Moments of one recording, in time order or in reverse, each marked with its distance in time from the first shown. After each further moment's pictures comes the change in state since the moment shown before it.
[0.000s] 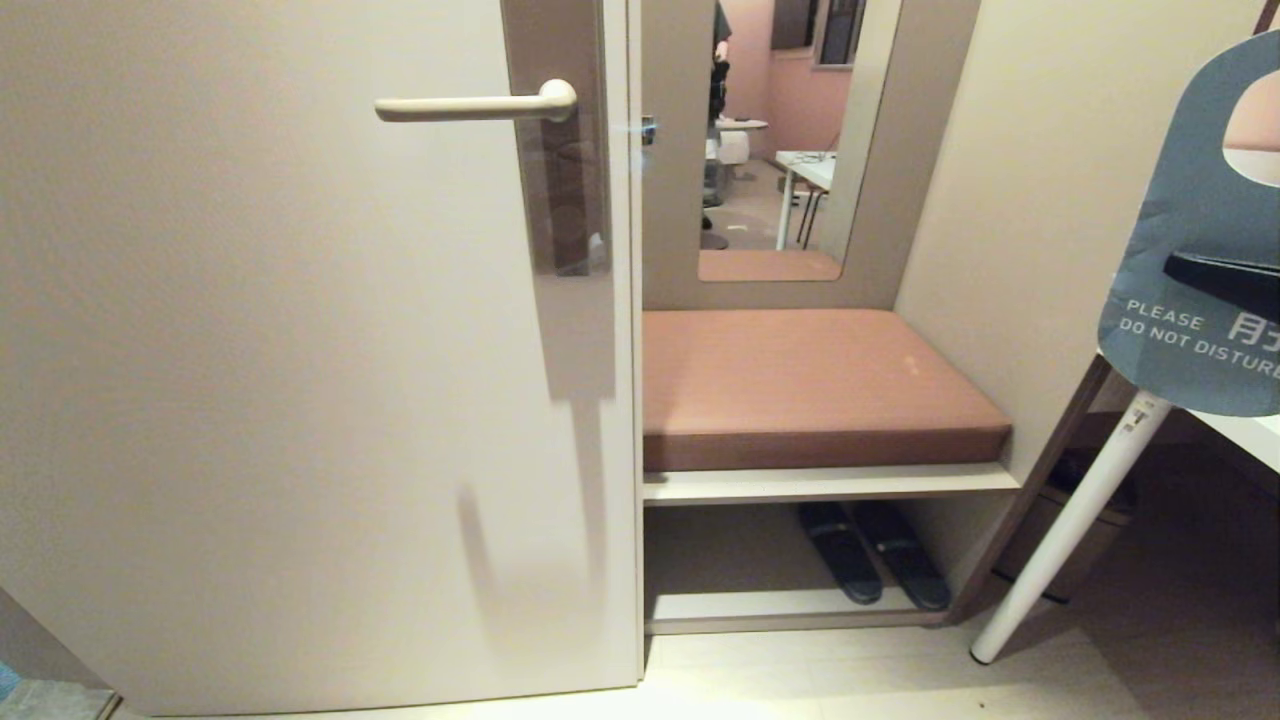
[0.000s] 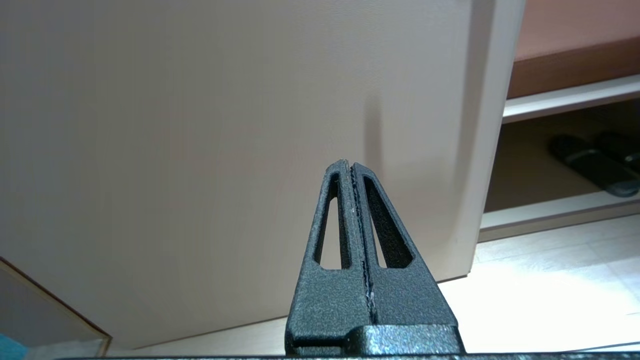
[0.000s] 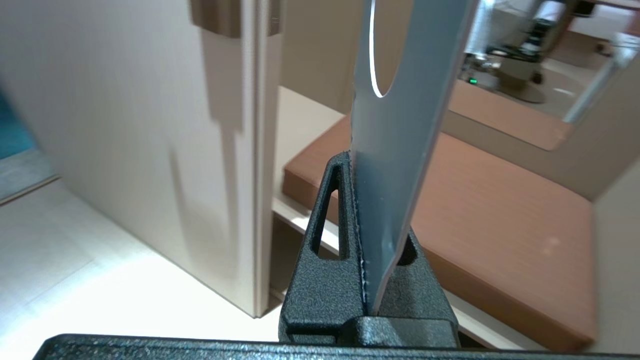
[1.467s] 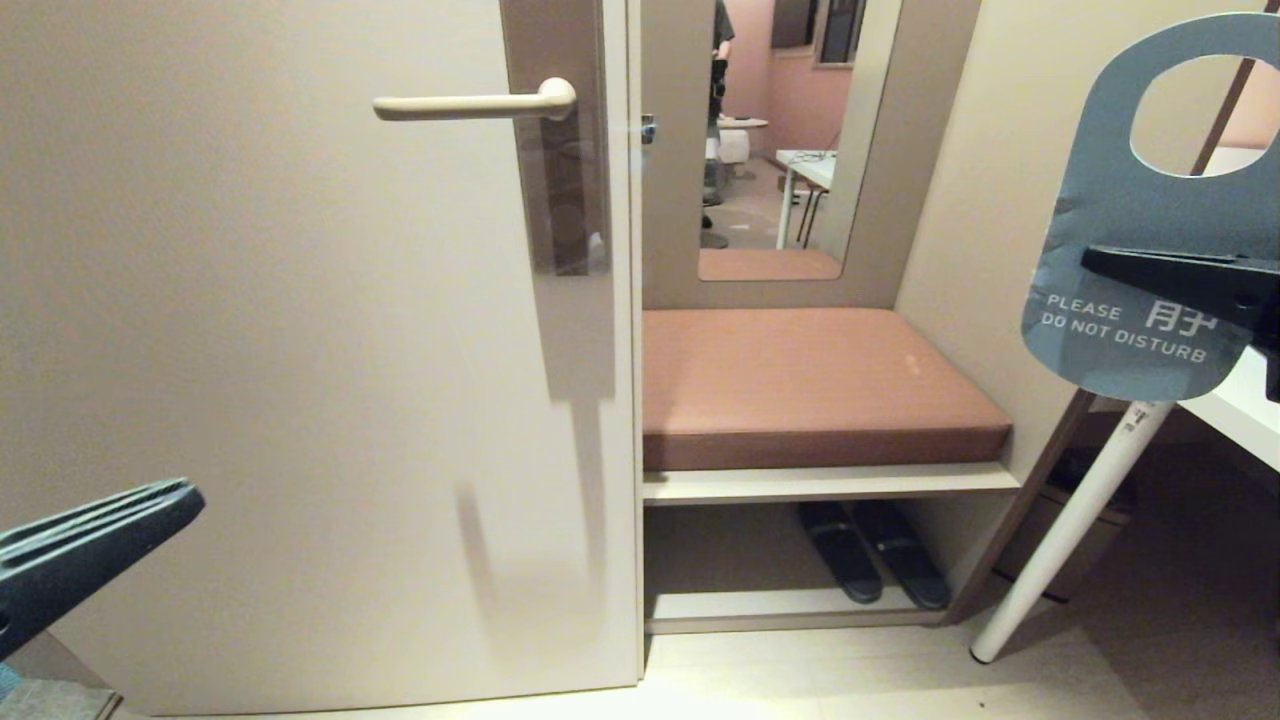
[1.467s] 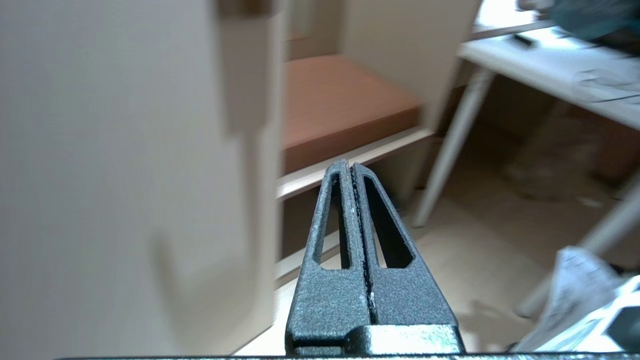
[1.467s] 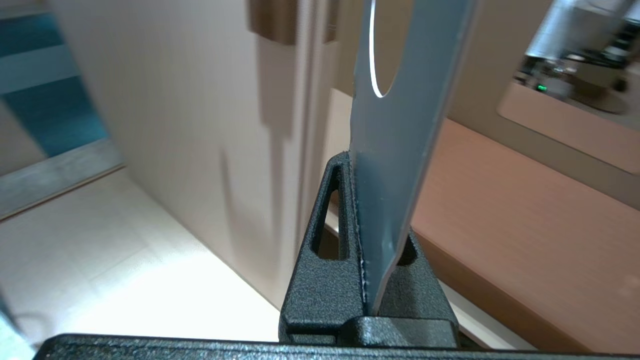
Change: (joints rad) left arm -0.408 0.774 -0.510 -0.269 -0.190 -0.271; right arm 0.085 0.099 -0.057 -0.016 0.068 0.026
